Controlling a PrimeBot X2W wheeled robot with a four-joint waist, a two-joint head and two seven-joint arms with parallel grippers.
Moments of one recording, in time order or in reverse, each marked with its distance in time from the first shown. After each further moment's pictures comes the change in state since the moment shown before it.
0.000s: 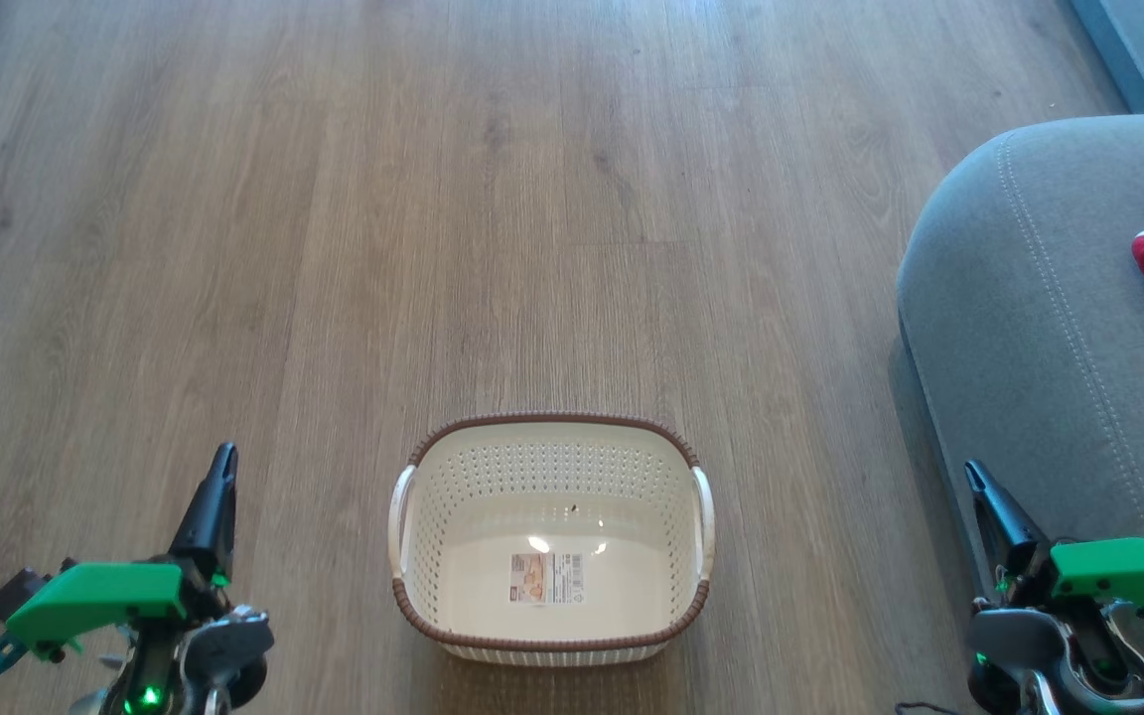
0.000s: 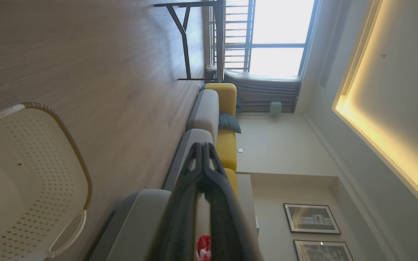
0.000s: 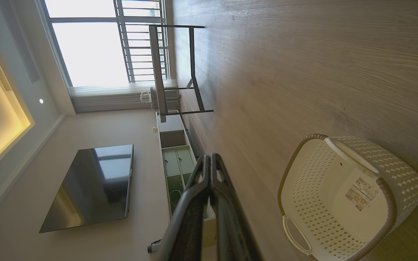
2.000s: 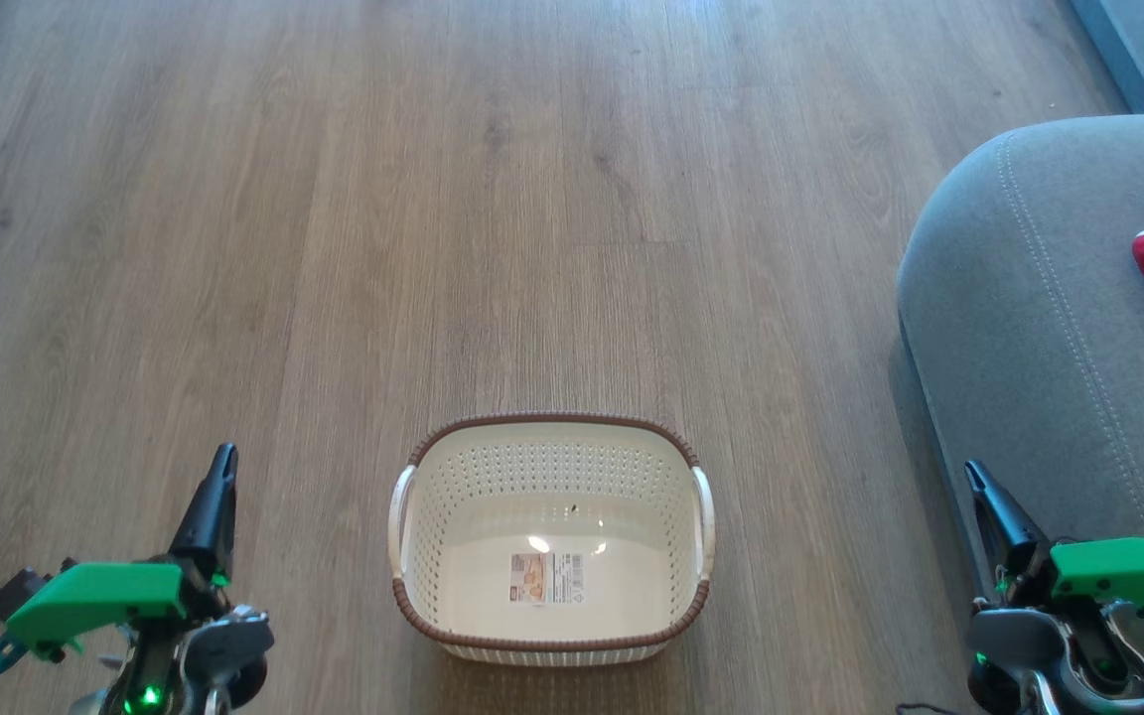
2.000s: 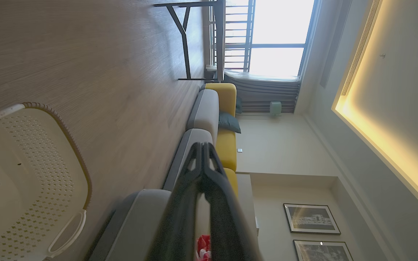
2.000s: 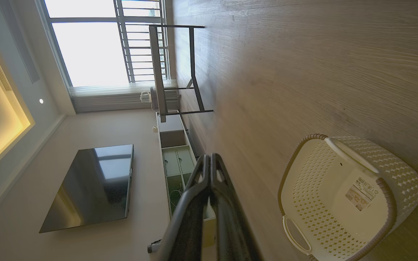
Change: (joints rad) left arm 0.000 0.000 0.000 0.000 -0.001 0.000 0.000; right arm 0.000 0.000 0.000 0.000 0.000 0.000 0.000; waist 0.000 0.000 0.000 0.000
